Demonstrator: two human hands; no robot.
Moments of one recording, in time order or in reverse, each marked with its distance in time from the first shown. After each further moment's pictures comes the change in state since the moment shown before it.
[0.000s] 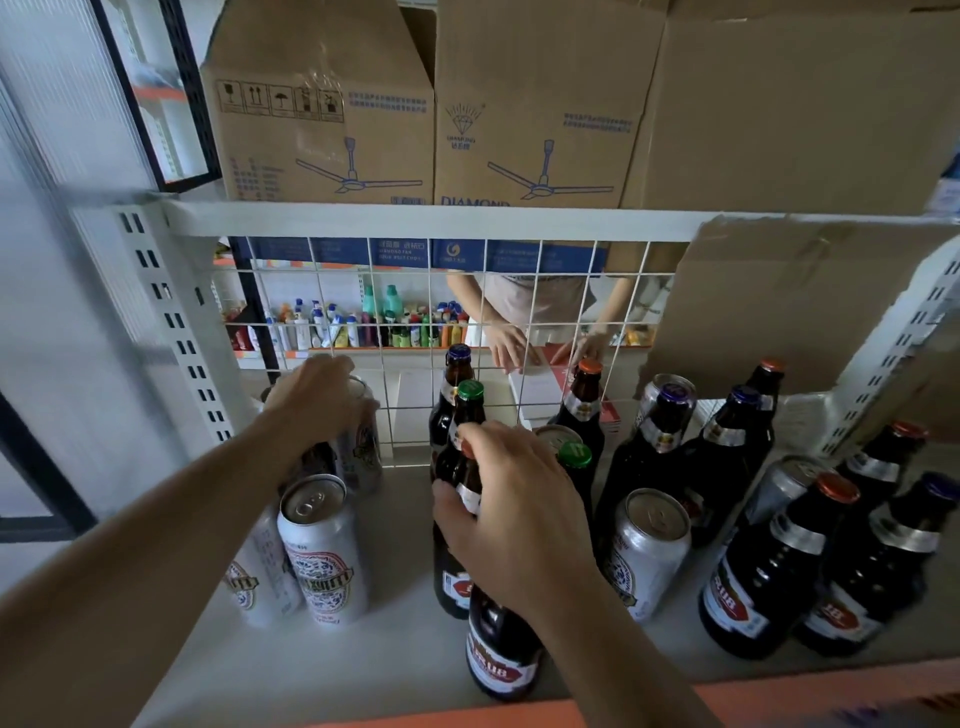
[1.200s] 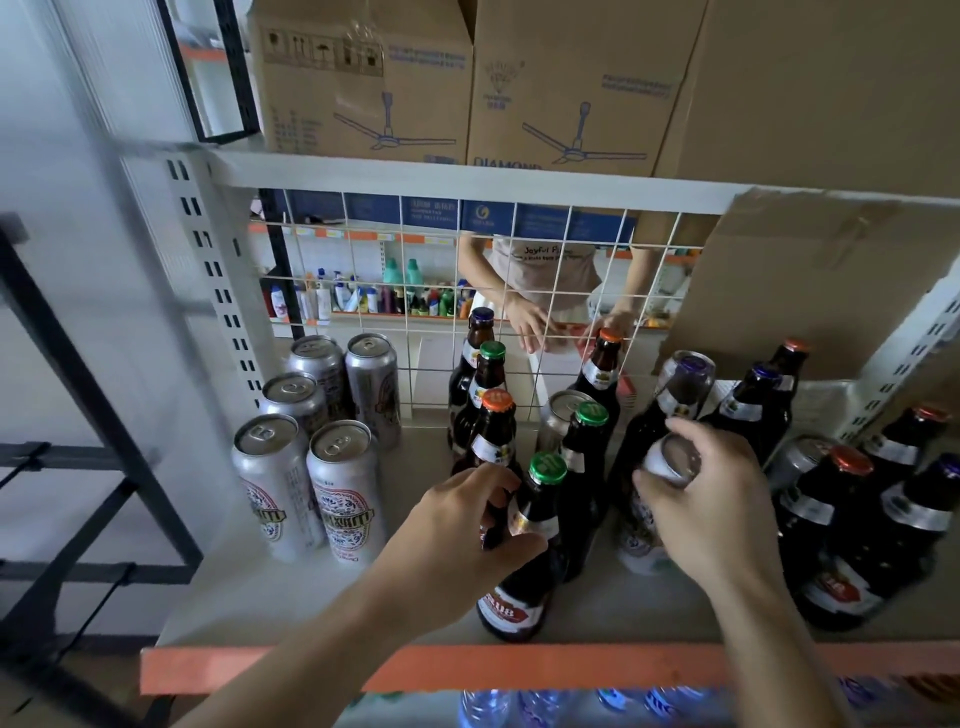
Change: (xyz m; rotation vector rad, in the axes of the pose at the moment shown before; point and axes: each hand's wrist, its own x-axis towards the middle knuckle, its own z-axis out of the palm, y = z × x) left_hand -0.180 0.095 0.041 -0.554 -0.032 0.341; right_hand -0.042 0.099 -0.043 0.032 0.227 0.417
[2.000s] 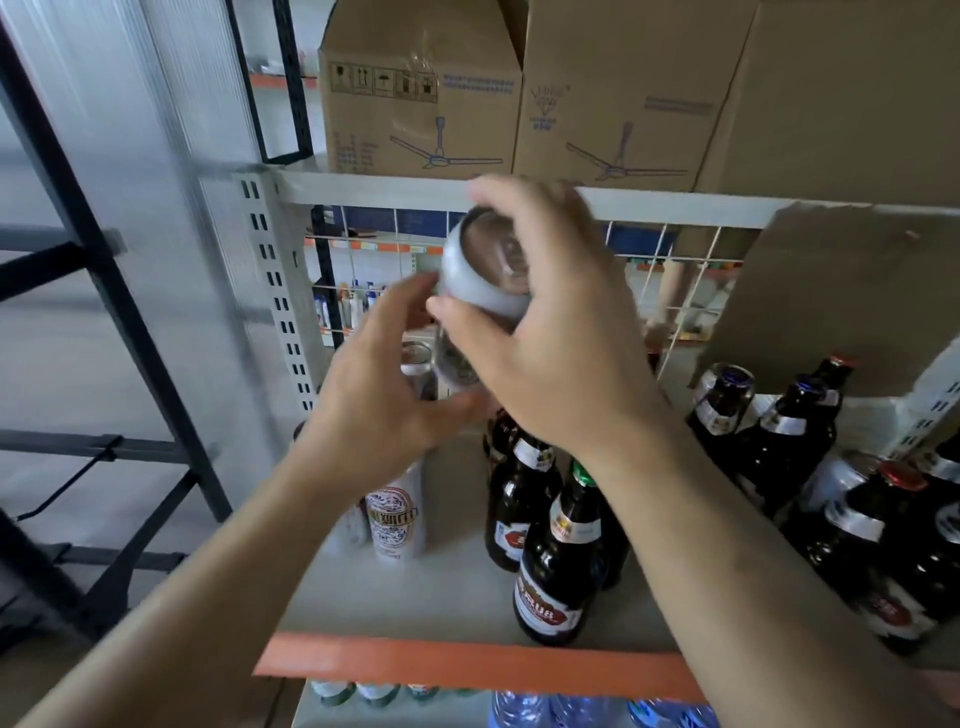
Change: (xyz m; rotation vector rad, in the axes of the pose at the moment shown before) left_hand 0.021 0.021 -0.115 -0.069 0.383 0.065; right_hand 0.007 -0.196 -0.017 0.405 0.069 -0.774
